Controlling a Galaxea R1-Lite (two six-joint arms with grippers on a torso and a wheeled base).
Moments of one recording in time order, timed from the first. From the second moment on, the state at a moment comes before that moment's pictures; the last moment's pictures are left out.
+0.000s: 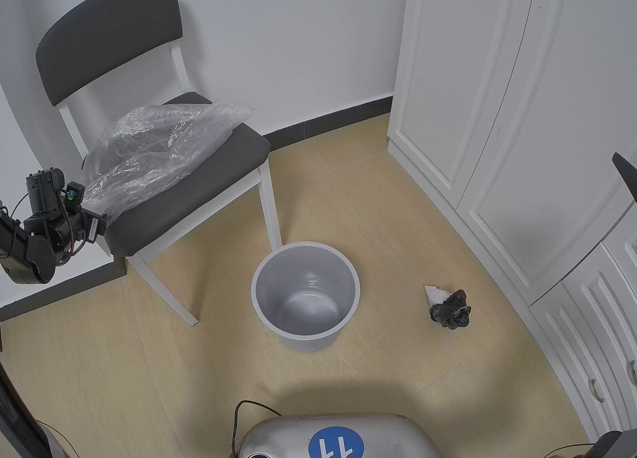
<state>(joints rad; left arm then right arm) 0.22 1.94 -0.90 -0.79 0.16 0.51 0.23 0.91 -0.53 -0.59 -0.22 0.20</state>
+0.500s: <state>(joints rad) 0.23 1.88 -1.00 -0.79 0.15 0.47 0.23 0.91 -0.53 -0.59 -0.22 0.20</state>
